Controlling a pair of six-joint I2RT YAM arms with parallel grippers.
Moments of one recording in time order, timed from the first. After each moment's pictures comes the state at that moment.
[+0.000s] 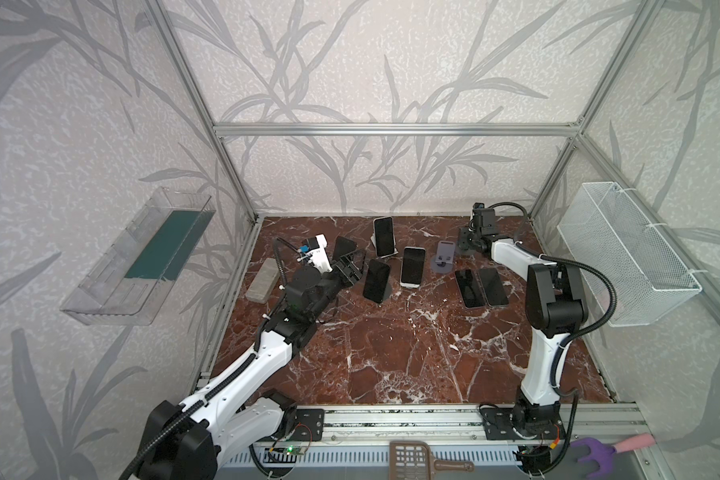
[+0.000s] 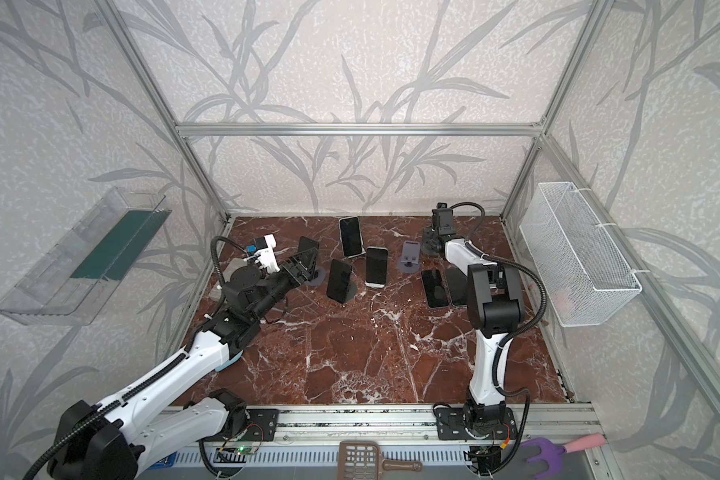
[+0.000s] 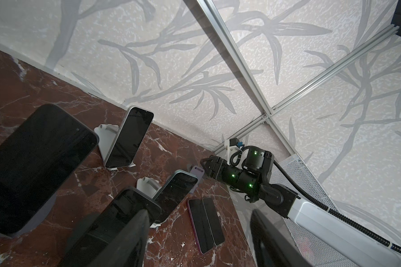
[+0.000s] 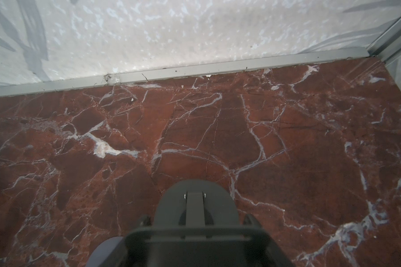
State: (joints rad) left arm -0.45 1.03 0.66 0.31 0.05 -0.84; right arm 0.12 2.05 1.48 -0.16 0.13 0.17
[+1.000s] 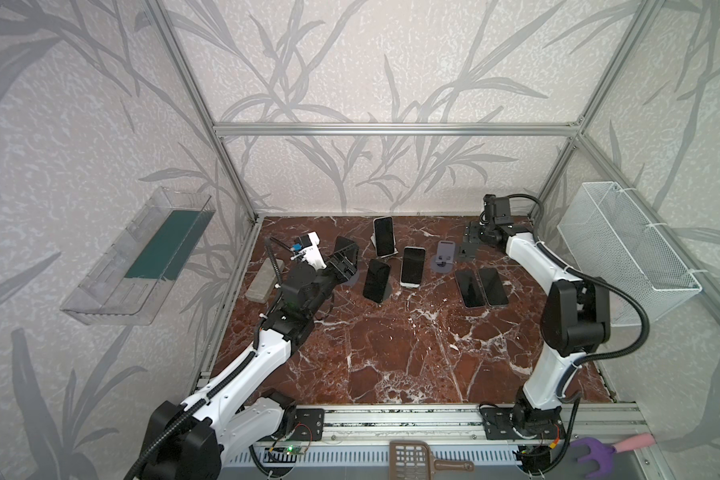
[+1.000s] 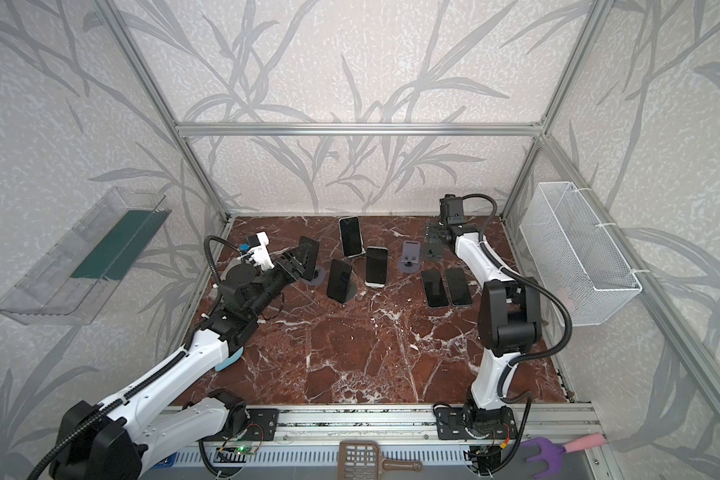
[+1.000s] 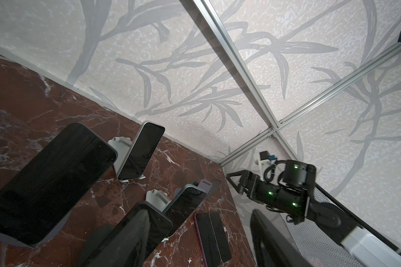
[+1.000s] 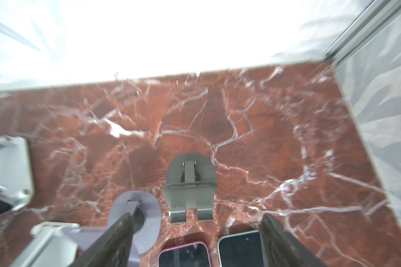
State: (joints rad) left arm -0.41 1.04 0.66 0.33 0.02 -0.84; right arm 0.12 1.79 1.49 -0.42 0.14 0.20
